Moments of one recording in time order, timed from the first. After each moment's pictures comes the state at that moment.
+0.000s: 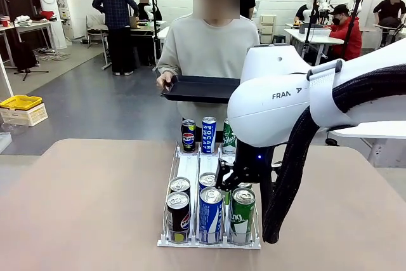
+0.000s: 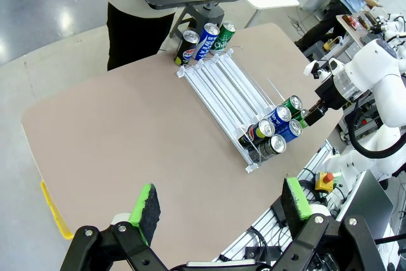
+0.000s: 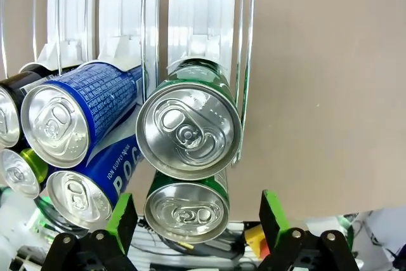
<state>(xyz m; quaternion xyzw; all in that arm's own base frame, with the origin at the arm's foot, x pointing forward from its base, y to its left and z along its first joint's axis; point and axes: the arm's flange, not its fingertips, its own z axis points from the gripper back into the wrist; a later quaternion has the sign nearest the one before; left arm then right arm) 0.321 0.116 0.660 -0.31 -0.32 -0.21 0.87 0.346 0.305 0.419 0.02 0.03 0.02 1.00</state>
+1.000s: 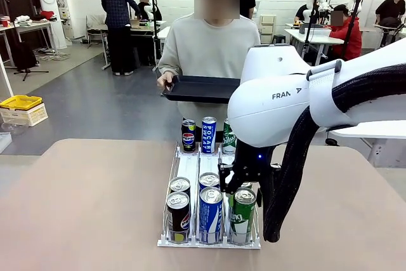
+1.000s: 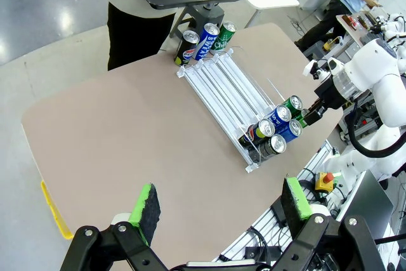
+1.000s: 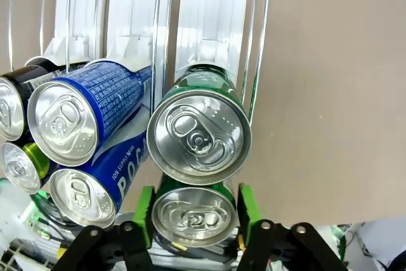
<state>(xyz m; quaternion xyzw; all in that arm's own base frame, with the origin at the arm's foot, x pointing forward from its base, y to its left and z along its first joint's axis) 0.321 0.116 0.660 -0.31 -0.32 -0.21 0.87 0.348 0.306 0.419 0.02 0.02 0.05 1.00</state>
